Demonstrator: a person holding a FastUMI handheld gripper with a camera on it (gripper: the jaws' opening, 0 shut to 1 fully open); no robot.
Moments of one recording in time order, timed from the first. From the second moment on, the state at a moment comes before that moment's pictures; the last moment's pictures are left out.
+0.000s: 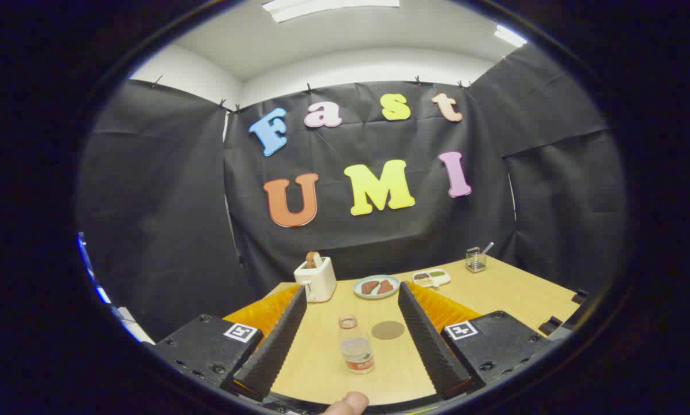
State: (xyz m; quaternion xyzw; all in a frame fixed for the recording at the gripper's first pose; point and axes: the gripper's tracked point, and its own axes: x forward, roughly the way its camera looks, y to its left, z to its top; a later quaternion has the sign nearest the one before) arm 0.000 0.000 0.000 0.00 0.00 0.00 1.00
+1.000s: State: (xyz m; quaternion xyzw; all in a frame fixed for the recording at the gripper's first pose) arm 0.005 0.001 0.035 -0.03 0.00 0.00 1.00
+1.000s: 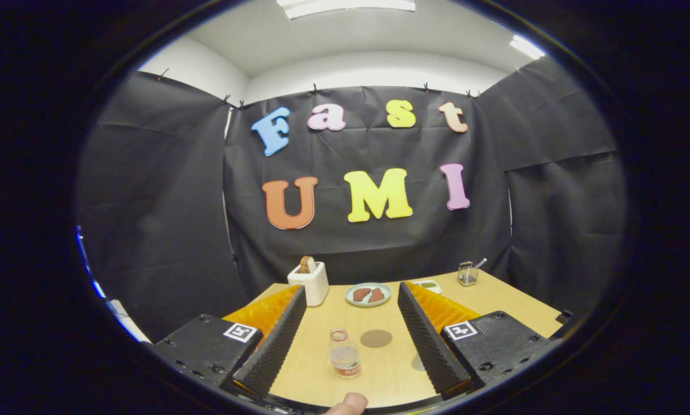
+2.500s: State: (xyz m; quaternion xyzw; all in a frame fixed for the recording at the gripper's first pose) arm 0.076 0.019 -0.104 -0.08 0.03 -0.02 1.00
